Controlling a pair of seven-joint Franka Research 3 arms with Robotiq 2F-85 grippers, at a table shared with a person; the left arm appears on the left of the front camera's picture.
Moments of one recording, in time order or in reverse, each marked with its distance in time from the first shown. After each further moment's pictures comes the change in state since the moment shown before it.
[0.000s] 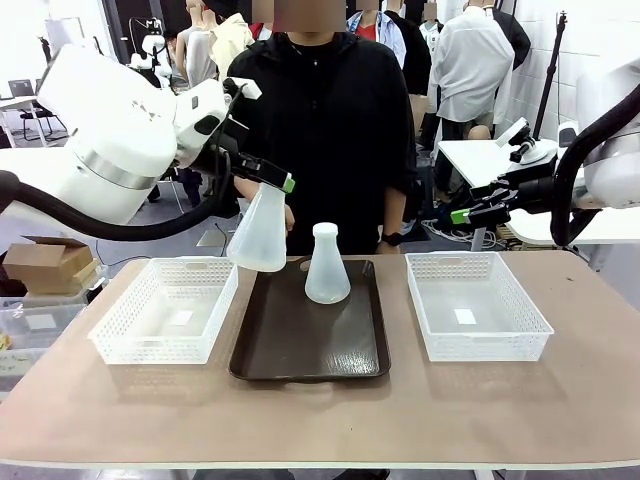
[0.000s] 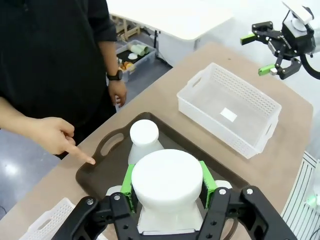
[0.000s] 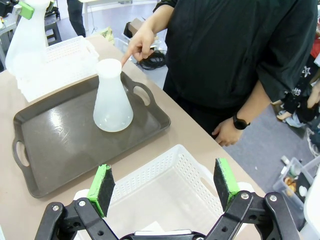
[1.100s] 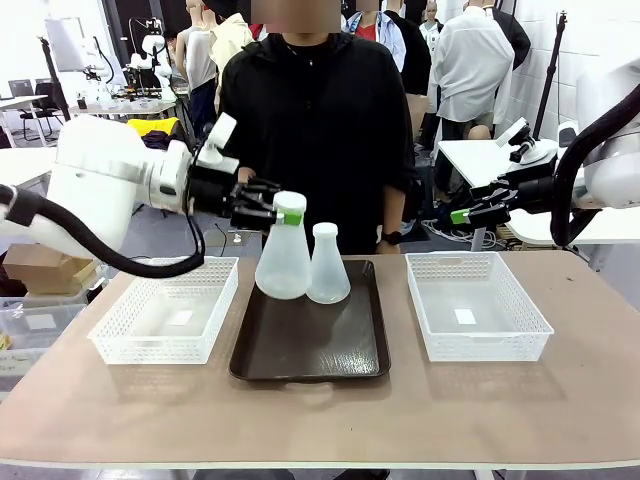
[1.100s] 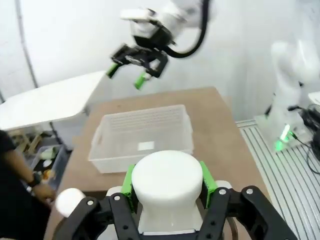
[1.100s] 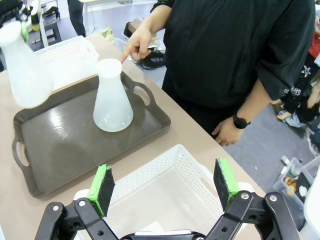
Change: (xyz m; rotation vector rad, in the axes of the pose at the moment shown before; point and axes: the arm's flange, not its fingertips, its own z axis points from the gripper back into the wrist) left arm -0.073 0.033 -0.051 -0.655 -0.336 -0.472; right arm 0.000 0.000 0.000 0.000 0.000 0.000
